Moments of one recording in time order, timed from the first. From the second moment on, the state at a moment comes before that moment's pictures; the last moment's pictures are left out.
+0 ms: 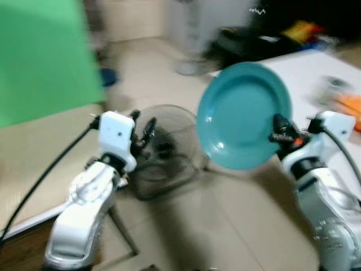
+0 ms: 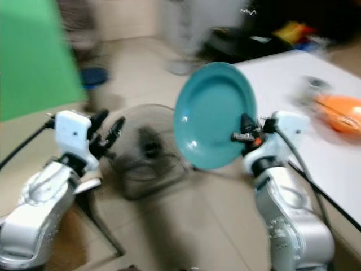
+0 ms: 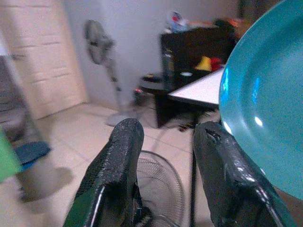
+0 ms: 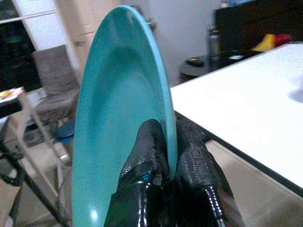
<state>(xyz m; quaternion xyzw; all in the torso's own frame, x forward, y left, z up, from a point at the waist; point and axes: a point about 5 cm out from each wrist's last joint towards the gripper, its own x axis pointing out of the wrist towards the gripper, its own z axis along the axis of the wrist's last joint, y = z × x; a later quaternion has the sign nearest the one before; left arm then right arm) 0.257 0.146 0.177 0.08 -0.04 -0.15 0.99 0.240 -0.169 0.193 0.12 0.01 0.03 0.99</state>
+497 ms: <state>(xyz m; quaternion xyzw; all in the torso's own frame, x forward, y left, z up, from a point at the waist) 0.258 0.139 0.177 0.06 -0.03 -0.16 0.98 0.239 -0.177 0.192 0.12 0.01 0.01 0.99</state>
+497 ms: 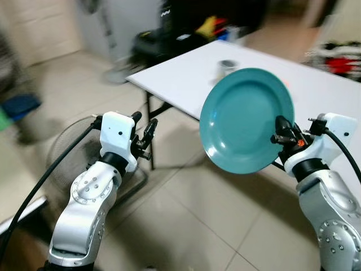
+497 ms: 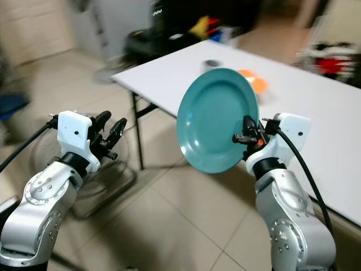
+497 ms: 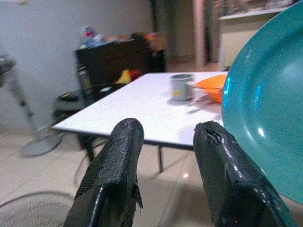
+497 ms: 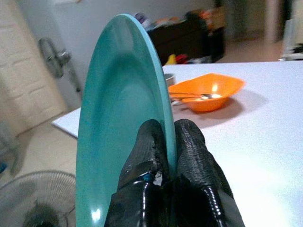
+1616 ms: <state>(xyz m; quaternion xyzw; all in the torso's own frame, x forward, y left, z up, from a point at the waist) 0.259 0.148 0.170 0.06 -0.01 -0.14 0.99 0.250 -0.166 0.171 0.15 0.08 0.03 0.99</state>
